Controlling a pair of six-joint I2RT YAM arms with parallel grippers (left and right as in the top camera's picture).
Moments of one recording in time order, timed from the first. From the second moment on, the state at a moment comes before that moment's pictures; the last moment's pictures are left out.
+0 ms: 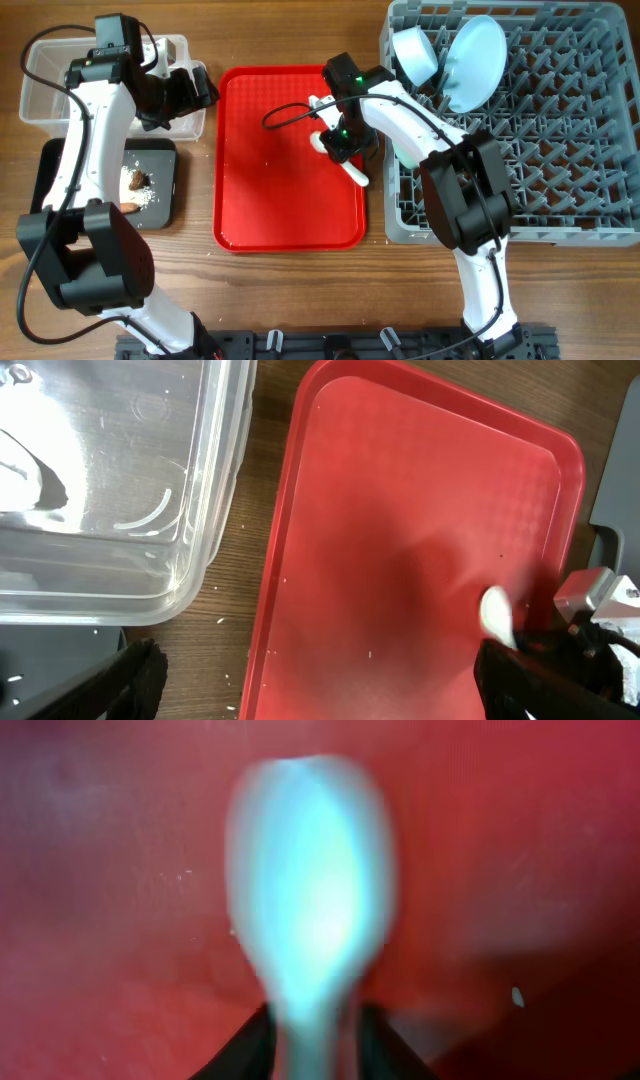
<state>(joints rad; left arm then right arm) 0.12 1.84 1.58 -0.95 0.31 -0.19 0.49 2.27 1.74 -0.99 -0.20 -0.21</state>
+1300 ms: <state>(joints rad) 0.12 1.84 1.58 -0.95 0.31 -0.19 -0.08 1.54 1.50 -1.07 0.18 1.12</state>
